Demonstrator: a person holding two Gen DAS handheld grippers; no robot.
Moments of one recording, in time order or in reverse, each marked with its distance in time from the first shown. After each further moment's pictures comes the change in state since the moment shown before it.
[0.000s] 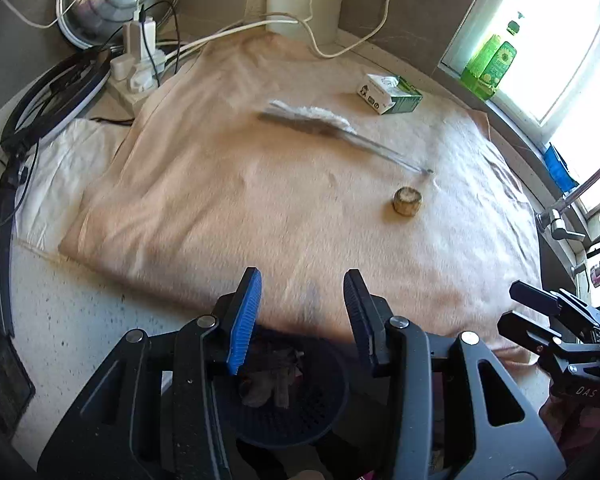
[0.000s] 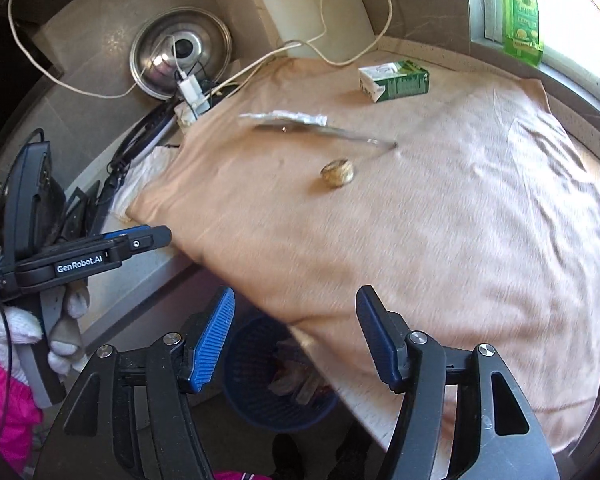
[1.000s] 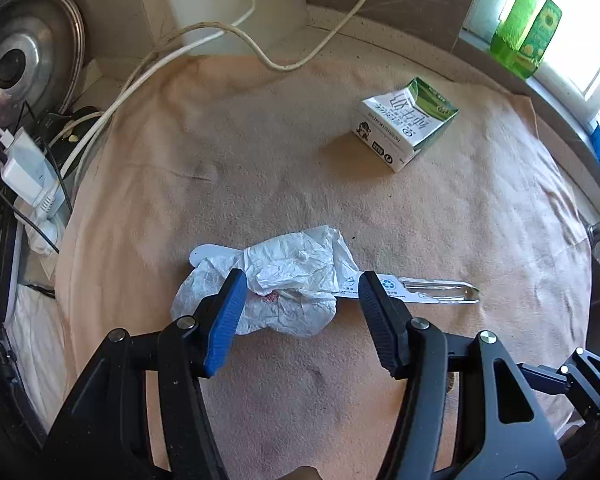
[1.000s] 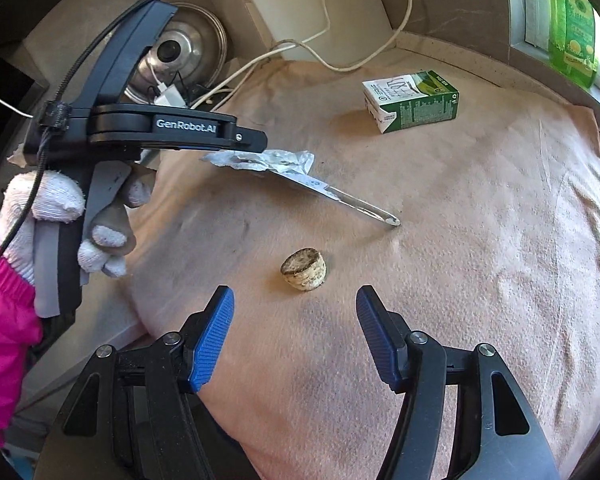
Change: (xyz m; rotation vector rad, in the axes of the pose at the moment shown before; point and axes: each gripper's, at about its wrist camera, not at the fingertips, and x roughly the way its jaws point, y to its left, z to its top) left arm 0.140 -0.057 0.153 0.193 0.161 0.118; right arm 0.067 -0.043 0.088 -0.043 0.076 0.084
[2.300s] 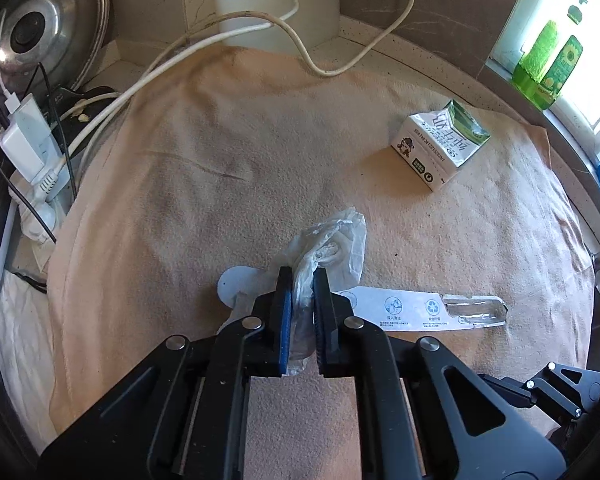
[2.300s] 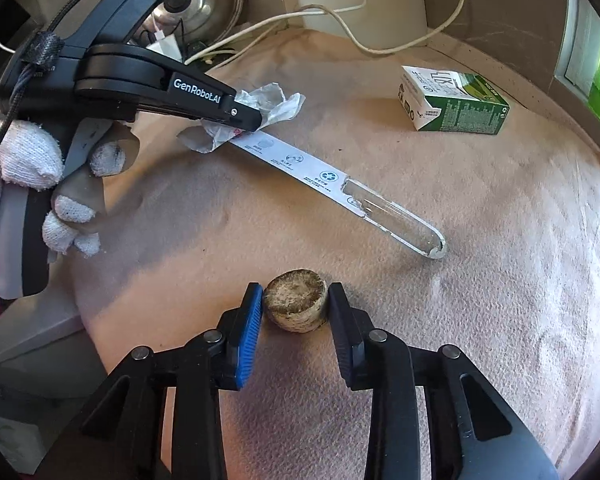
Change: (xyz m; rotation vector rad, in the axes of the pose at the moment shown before) left arm 0.005 0.042 -0.006 -0.100 -0.068 -0.032; right arm 0.054 0.019 0.004 -0.153 0.047 -0.093
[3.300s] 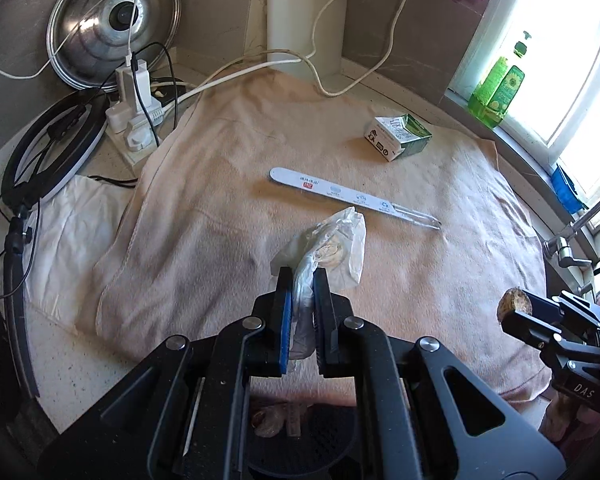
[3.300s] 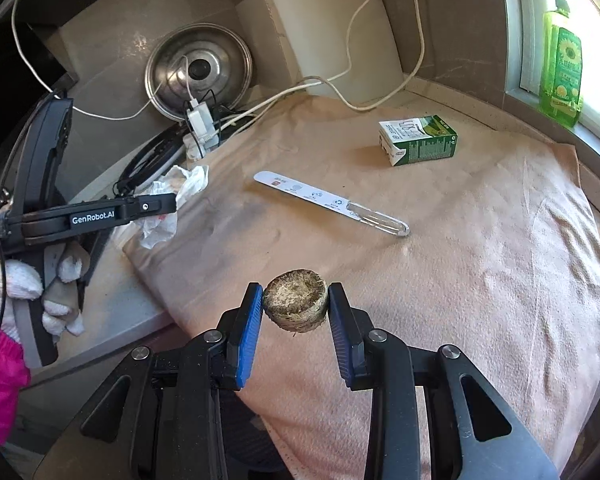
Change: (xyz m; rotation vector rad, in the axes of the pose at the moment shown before) left arm -0.130 0.021 -0.124 -0.079 -0.134 -0.052; right arm -0.106 0.020 -0.036 0.078 -0.171 0.047
